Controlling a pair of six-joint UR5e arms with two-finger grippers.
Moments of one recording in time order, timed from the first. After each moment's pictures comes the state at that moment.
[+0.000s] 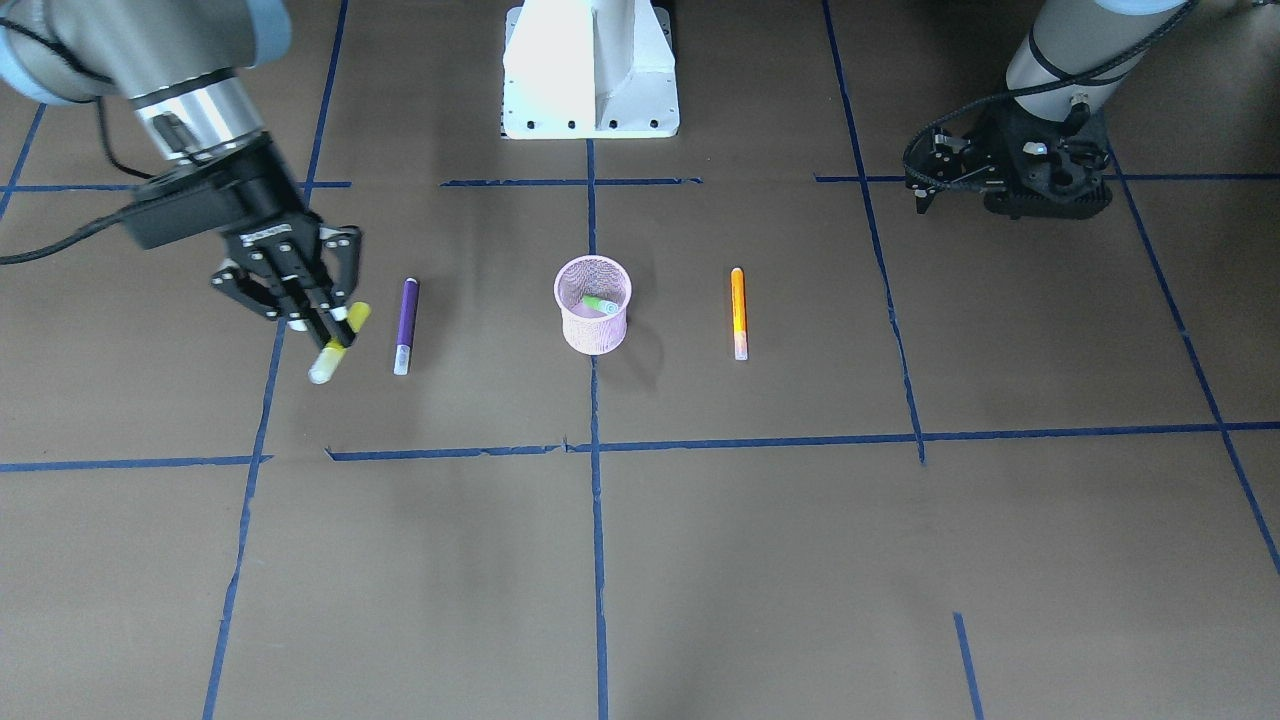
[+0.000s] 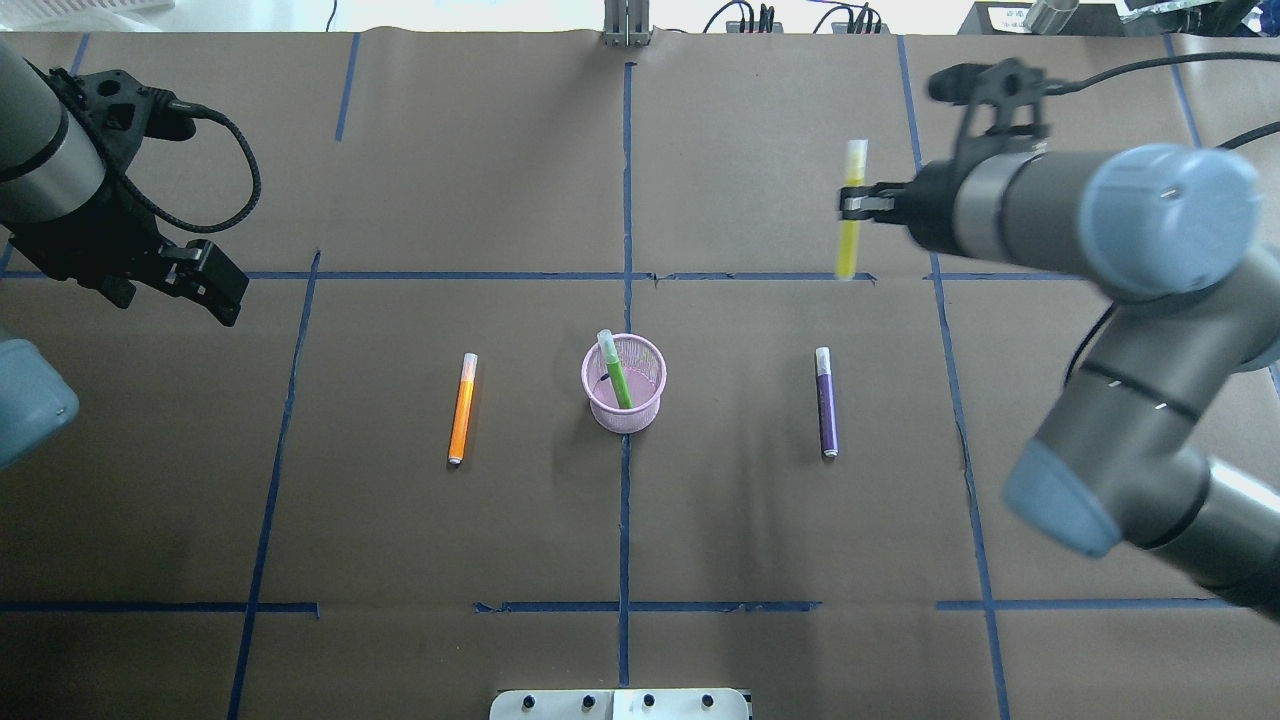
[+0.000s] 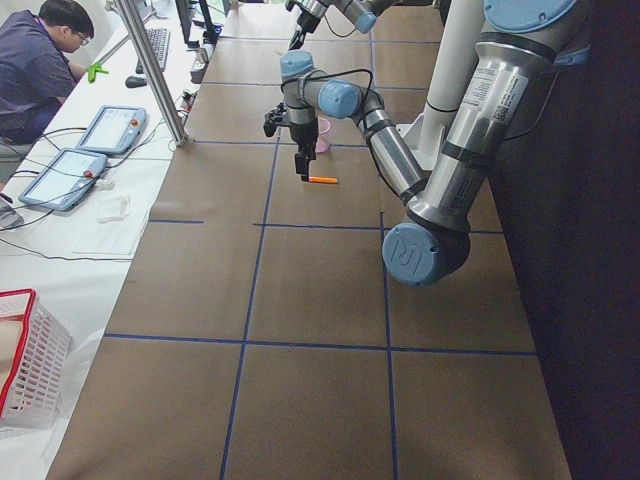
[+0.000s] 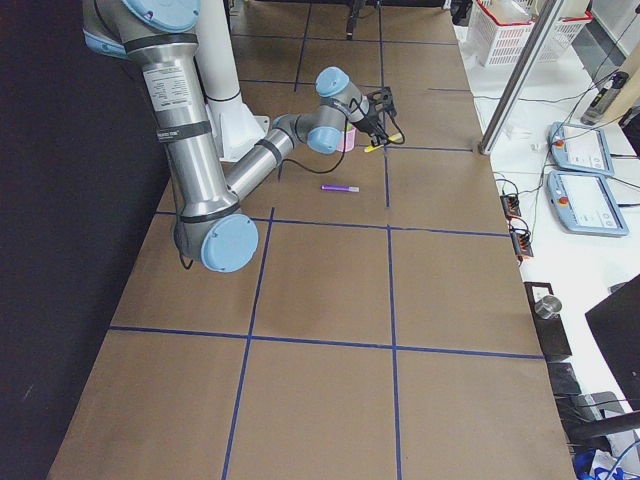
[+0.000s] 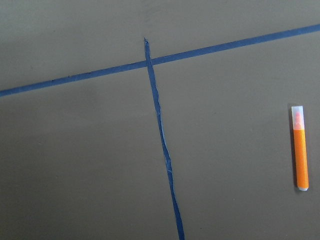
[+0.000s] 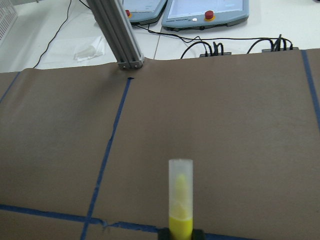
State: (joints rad) left arm -0.94 -1.93 -2.13 -1.09 -2.17 -0.62; right arm 0.67 -1.22 1.96 -1.12 1.57 1.12
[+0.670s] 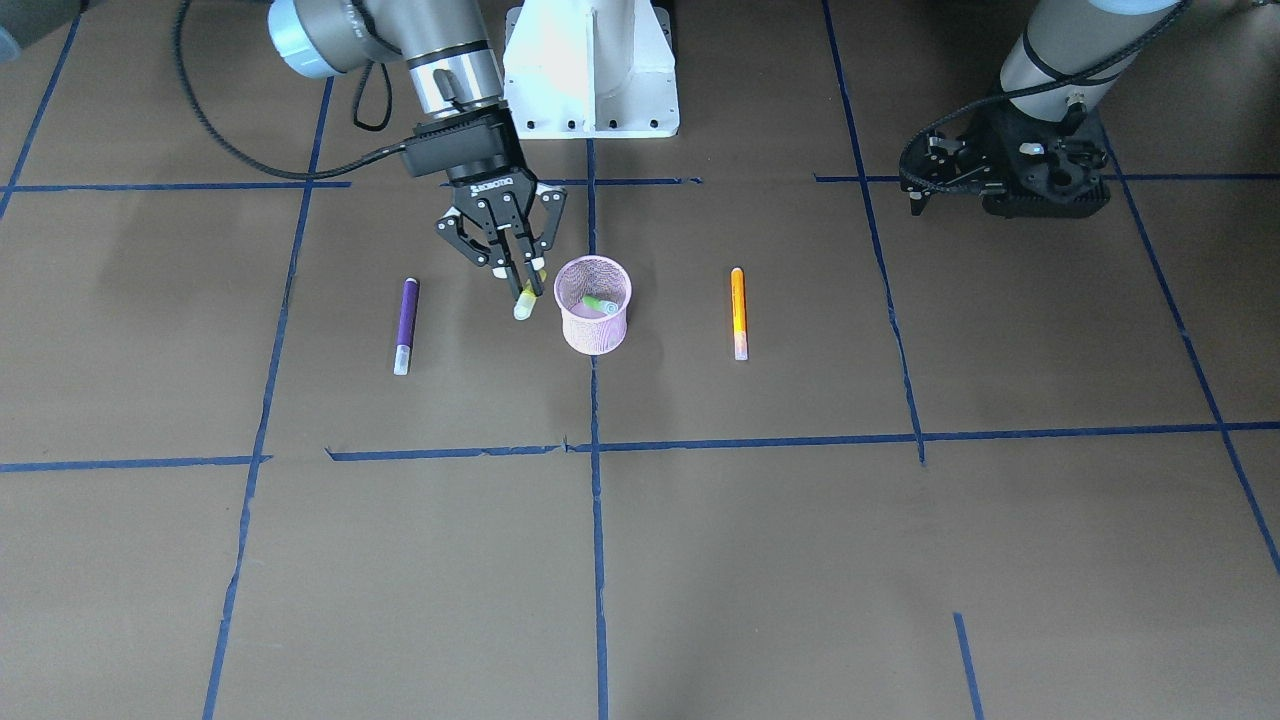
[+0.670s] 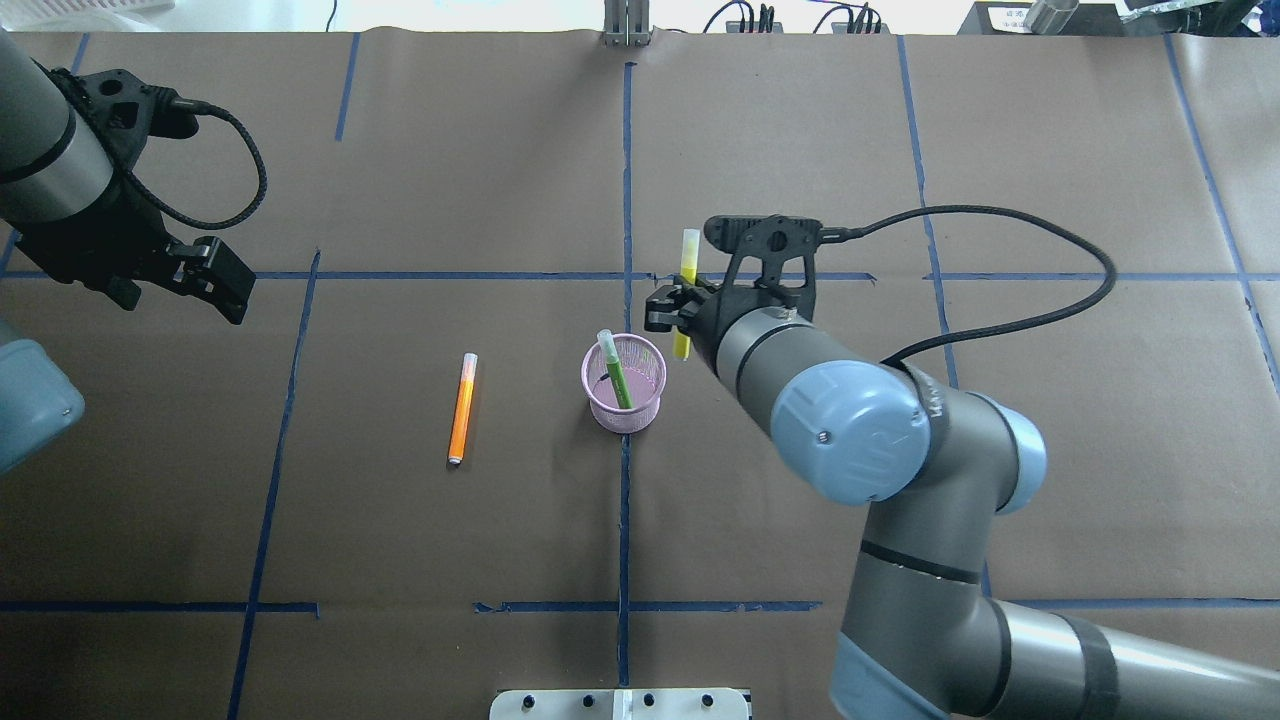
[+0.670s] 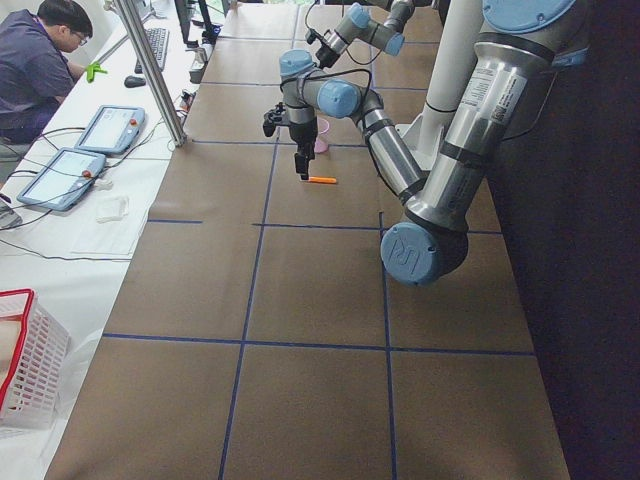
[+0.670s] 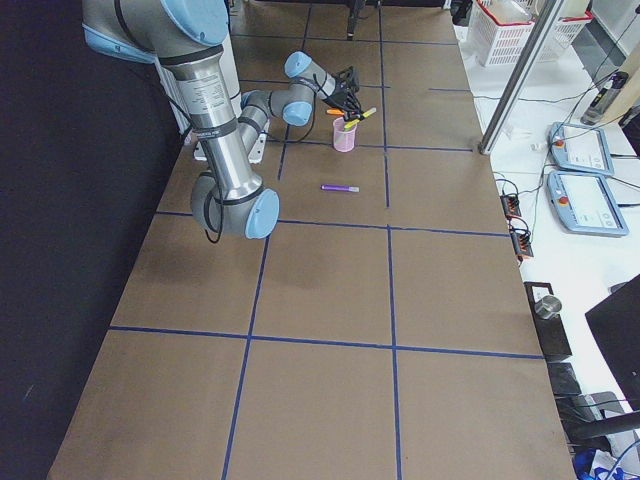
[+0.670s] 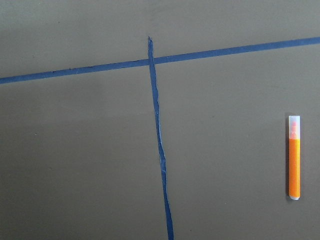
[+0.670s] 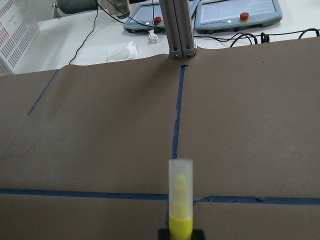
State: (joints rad) left arm -0.93 -1.94 -2.12 -1.10 -2.17 -0.67; right arm 0.37 -1.04 1.88 -1.23 1.17 1.24
